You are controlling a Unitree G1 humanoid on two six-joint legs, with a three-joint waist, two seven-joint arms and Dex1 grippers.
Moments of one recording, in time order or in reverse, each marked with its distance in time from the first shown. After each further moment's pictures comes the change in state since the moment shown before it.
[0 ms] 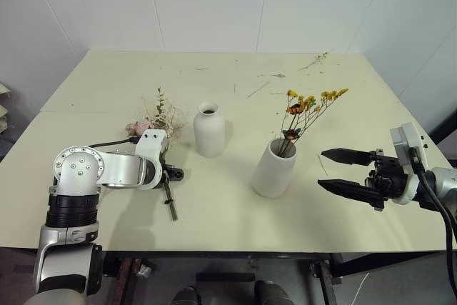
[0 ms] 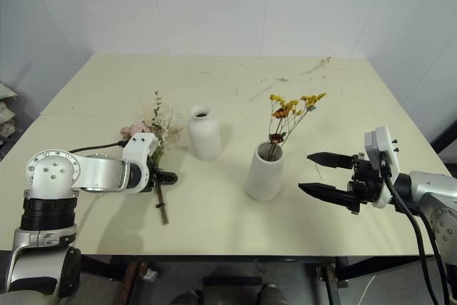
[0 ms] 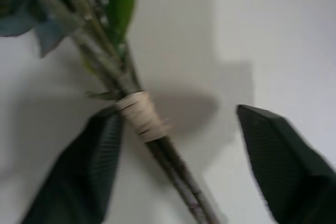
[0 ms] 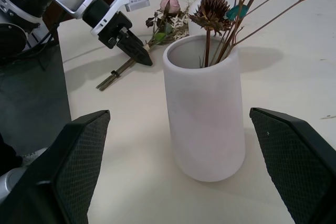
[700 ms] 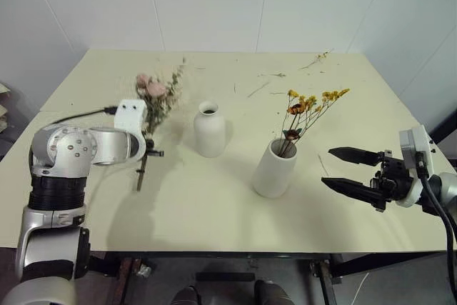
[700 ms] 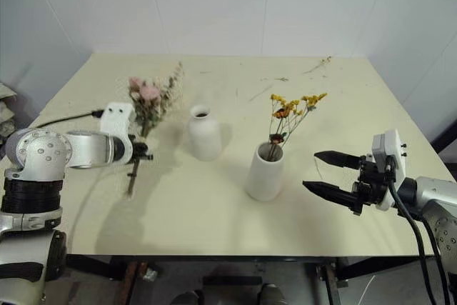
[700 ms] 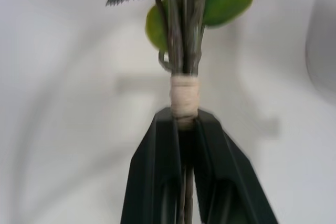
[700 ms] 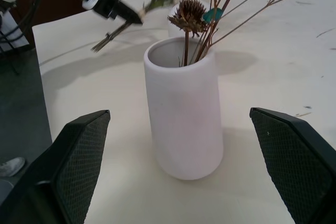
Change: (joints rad) left arm -0.136 0.129 -0.132 0.015 0.532 -0.347 -0.390; right arm 0.074 0.029 -0.070 -0.049 -0.010 -0.059 -0.065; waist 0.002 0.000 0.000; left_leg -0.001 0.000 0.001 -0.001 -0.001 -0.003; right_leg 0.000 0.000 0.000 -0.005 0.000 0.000
